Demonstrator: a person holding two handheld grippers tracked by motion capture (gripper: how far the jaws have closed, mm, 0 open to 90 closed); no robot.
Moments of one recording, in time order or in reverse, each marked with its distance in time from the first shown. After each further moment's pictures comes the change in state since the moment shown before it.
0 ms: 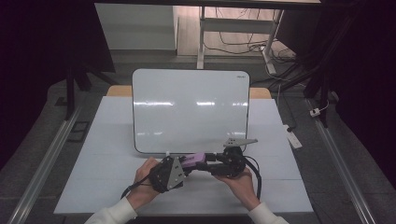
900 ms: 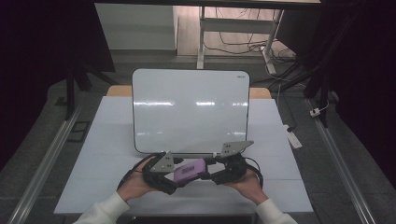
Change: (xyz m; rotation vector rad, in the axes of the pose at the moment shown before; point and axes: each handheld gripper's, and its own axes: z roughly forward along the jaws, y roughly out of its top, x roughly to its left) left arm 0.035 -0.016 -0.007 -0.079 -0.372 -0.138; right arm 0.004 0.001 -0.007 0.119 0.075 -0.341
